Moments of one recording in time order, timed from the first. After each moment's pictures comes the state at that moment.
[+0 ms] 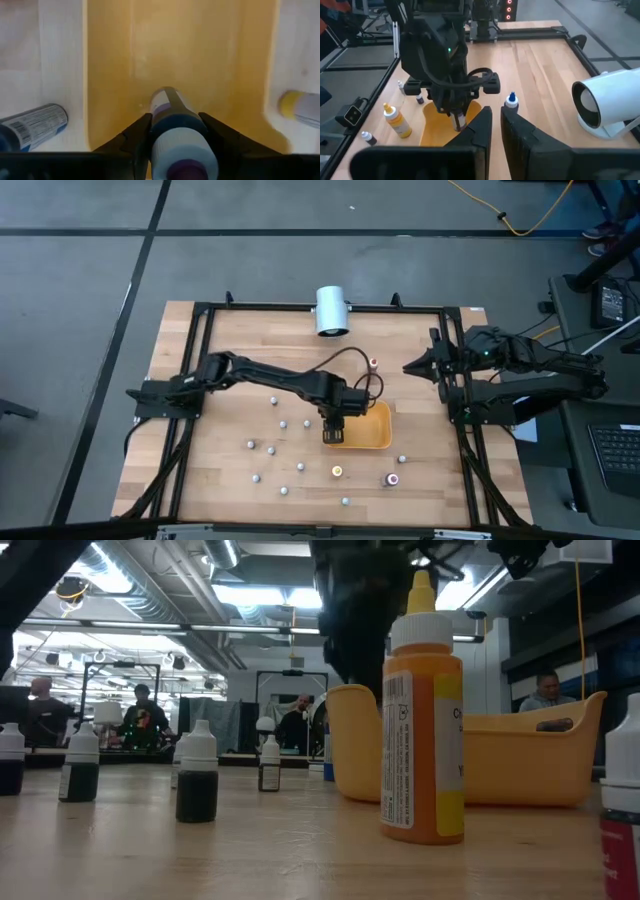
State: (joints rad) left arm -0.10 2.23 2.00 -1.07 -0.01 -0.17; right arm -0.06 0.66 0.86 -0.61 -0.08 0.02
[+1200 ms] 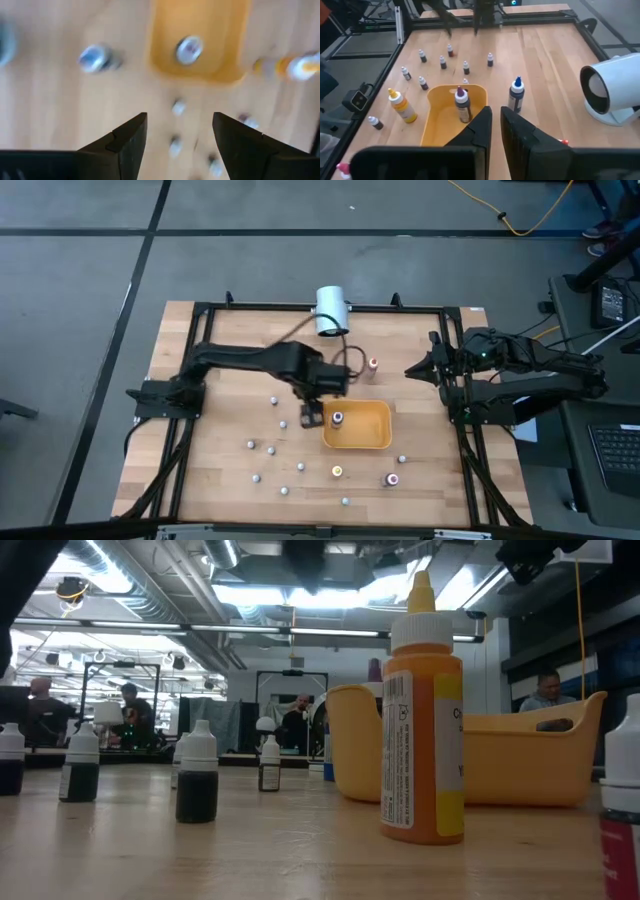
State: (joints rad) left arm -0.11 2.05 2.27 -1.56 -0.08 -0.29; right arm -0.06 0.66 0.86 -0.67 -0.11 0.02
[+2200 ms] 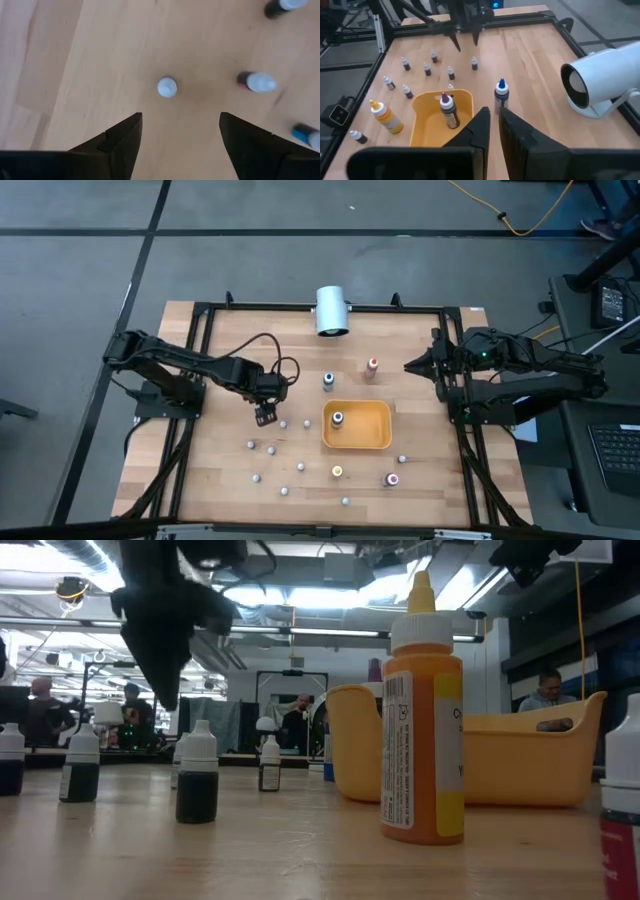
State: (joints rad) left arm -0.08 1.45 0.96 -0.86 -0.12 -0.47; right arm -0.06 0.66 0.86 -0.65 -0.02 0.08
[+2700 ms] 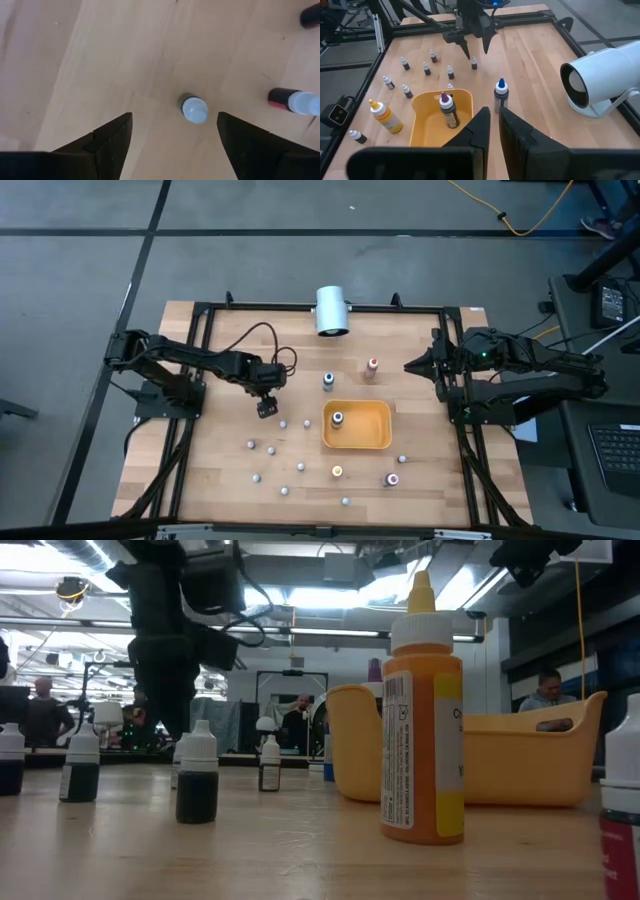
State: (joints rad) left arm 0.06 1.45 0.81 -0.66 -0.05 -0.34; right arm -0.06 0.66 0.86 -0.66 -0.02 0.08
